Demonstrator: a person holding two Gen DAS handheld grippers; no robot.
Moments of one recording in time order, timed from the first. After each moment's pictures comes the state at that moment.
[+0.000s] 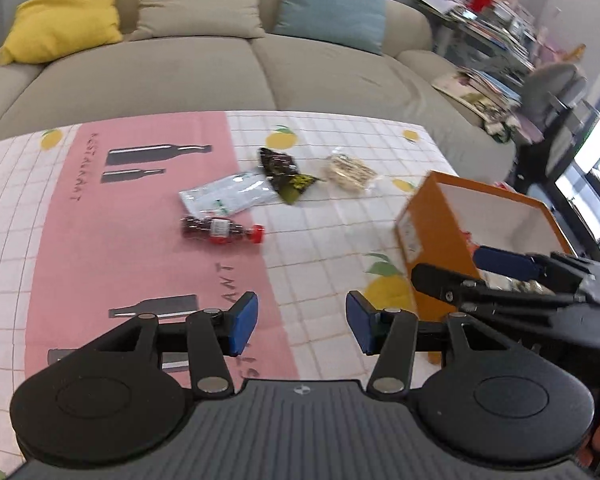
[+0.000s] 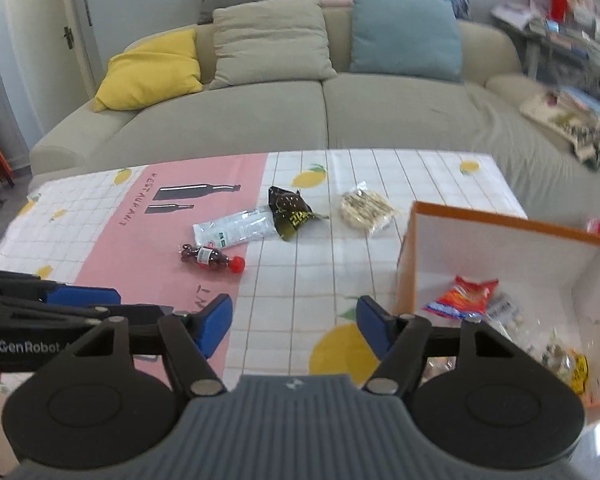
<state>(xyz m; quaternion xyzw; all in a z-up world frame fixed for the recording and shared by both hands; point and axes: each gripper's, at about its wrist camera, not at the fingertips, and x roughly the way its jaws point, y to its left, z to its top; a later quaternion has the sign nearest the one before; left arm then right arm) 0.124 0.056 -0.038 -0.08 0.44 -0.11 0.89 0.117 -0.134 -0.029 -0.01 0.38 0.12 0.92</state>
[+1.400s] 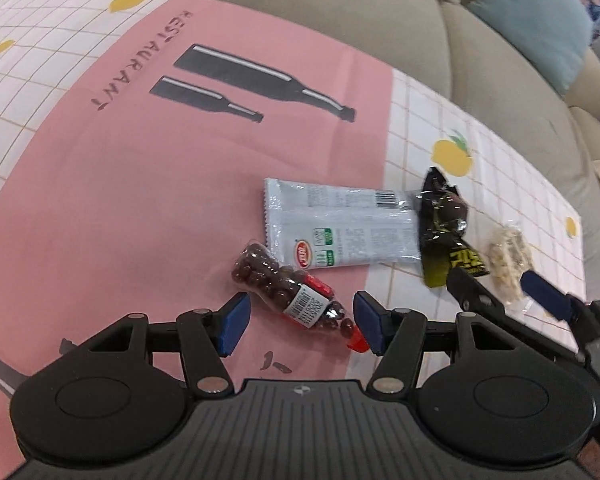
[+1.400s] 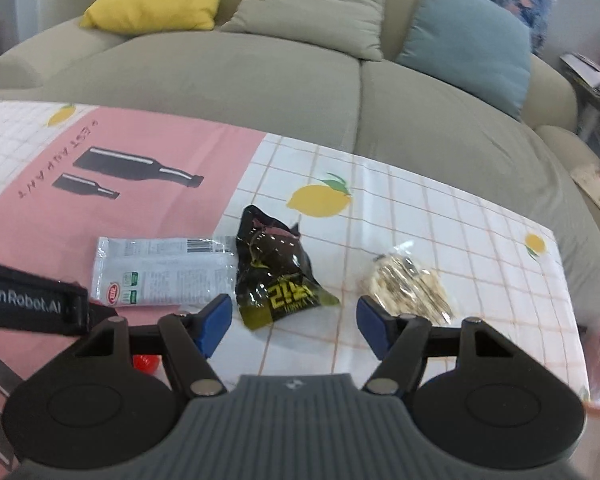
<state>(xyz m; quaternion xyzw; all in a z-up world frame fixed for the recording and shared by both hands) 0.289 0.102 -0.138 -0.24 0.54 0.09 0.80 0.322 -0.063 -0.127 -0.14 0.40 0.15 0.89</state>
